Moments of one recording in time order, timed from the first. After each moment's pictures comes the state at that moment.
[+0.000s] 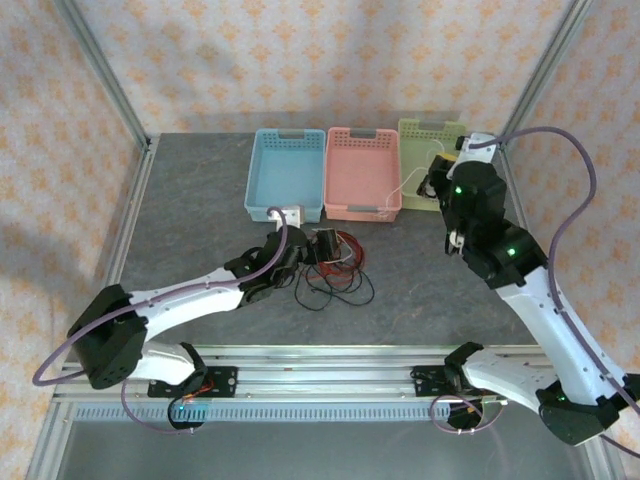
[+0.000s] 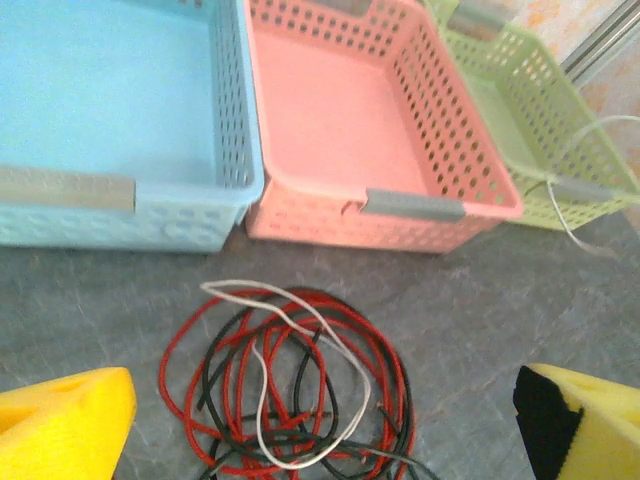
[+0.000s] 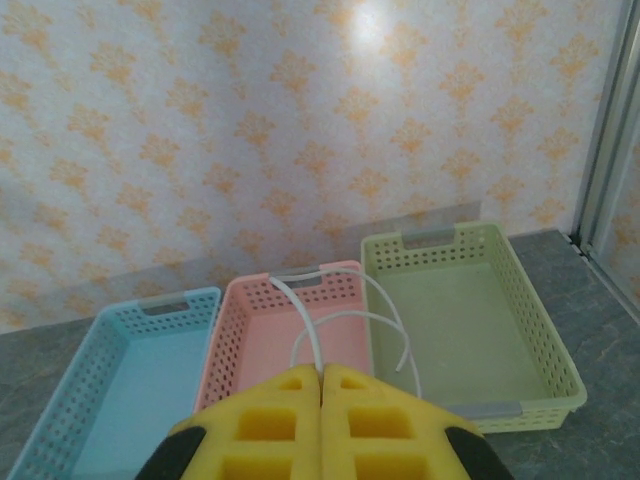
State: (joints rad) left arm -0.80 1.33 0.78 0.06 -0.40 -0.65; right arm 0.54 1.03 1.31 -0.54 0.53 0.34
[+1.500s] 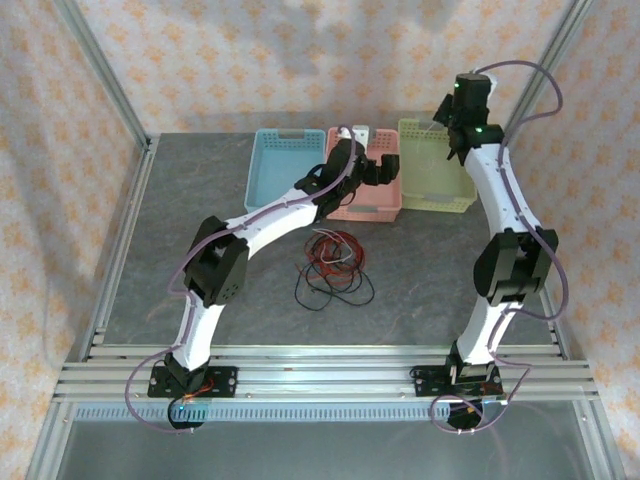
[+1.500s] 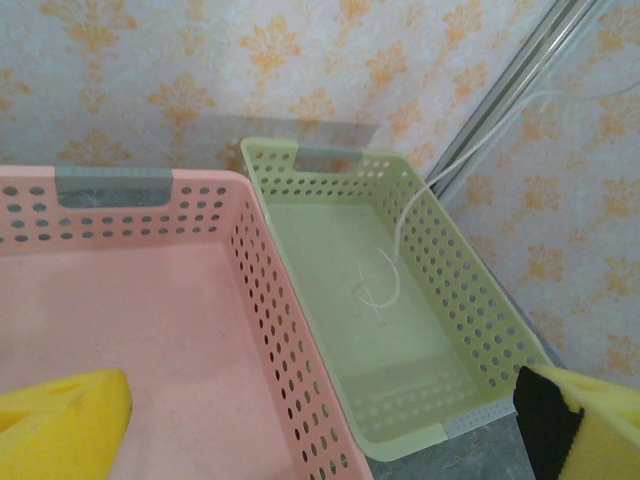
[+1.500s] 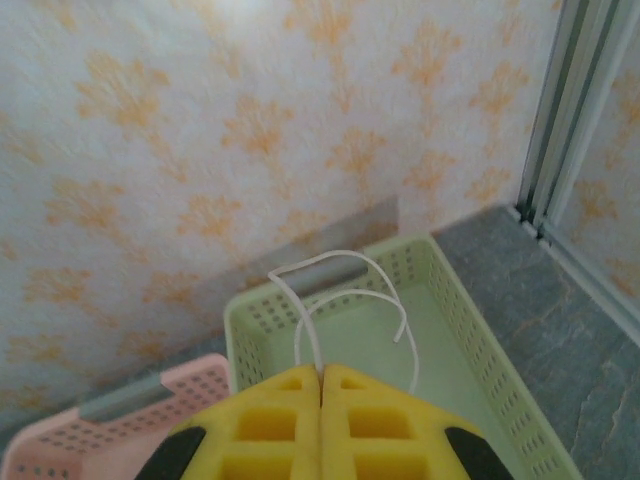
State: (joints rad) left arm -0.67 2.13 1.81 0.00 -0.14 -0.45; right arm 0.06 1.87 1.86 -0.47 0.27 0.39
